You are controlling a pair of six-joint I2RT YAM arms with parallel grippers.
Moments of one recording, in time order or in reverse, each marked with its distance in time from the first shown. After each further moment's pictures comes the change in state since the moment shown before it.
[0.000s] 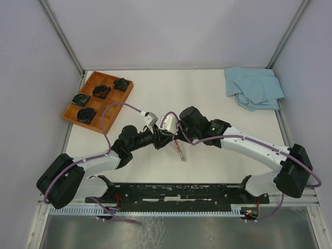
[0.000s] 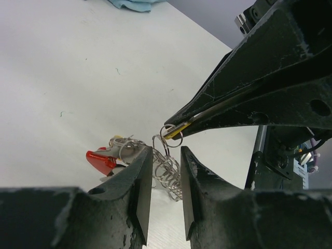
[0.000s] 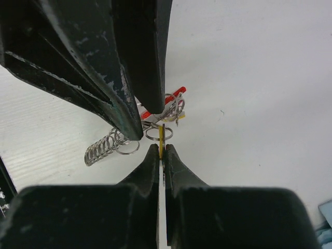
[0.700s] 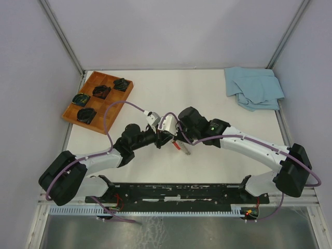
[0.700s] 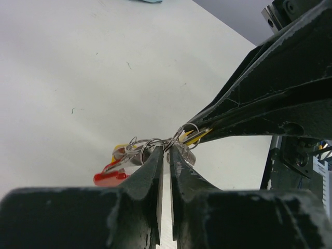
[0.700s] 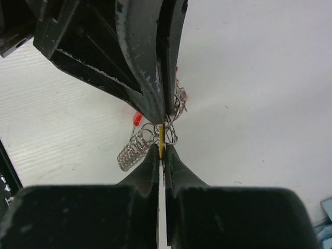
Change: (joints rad) left arm -0.005 0.042 0.035 -0.044 -0.027 0.057; right arm 0.011 0.010 0.024 -0.039 0.000 0.008
